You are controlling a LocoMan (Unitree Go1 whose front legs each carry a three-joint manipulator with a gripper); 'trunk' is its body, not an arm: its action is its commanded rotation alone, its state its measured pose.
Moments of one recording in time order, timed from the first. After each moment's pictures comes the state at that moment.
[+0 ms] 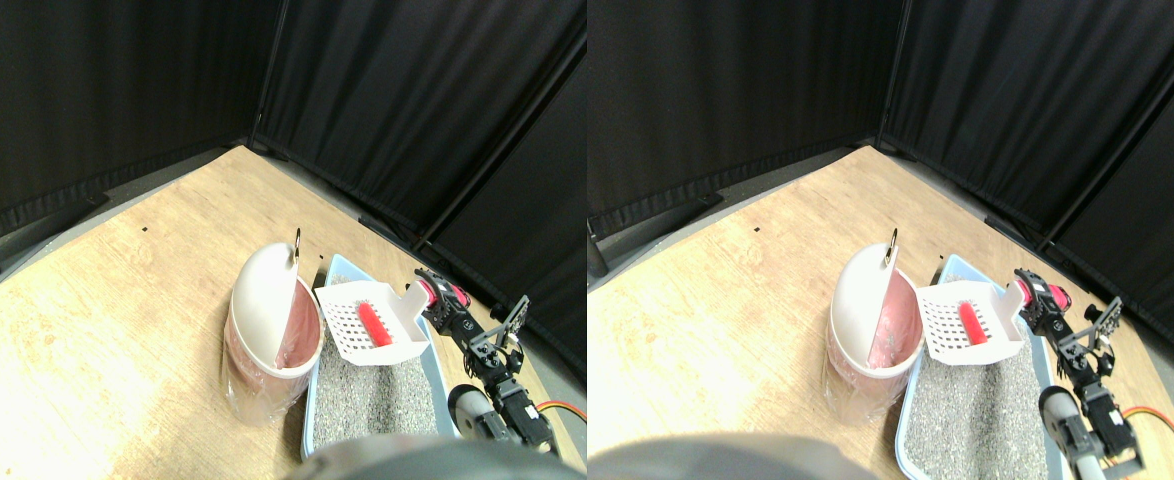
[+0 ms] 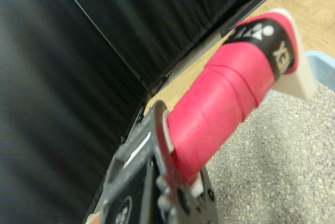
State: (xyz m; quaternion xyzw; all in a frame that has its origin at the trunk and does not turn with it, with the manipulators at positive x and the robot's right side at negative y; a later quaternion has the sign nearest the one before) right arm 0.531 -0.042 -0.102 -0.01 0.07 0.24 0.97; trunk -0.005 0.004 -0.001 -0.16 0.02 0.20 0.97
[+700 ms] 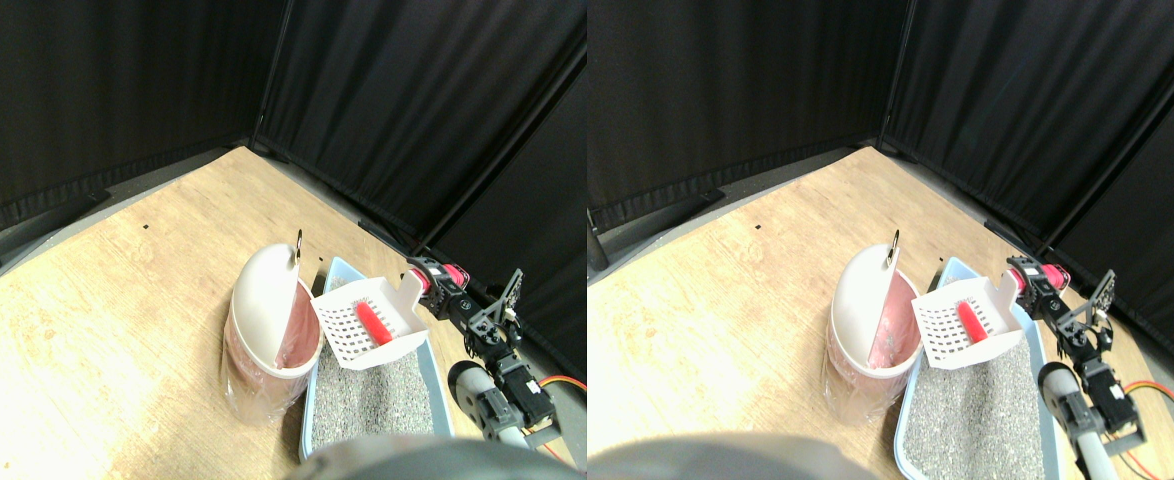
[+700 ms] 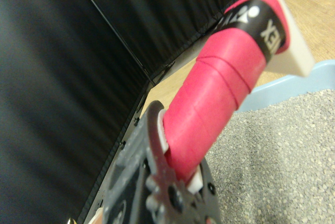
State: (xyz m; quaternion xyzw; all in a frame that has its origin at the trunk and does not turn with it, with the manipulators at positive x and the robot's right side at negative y) right arm 0.536 -0.024 -0.087 -0.09 0.07 0.28 0.95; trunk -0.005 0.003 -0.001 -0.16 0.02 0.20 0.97
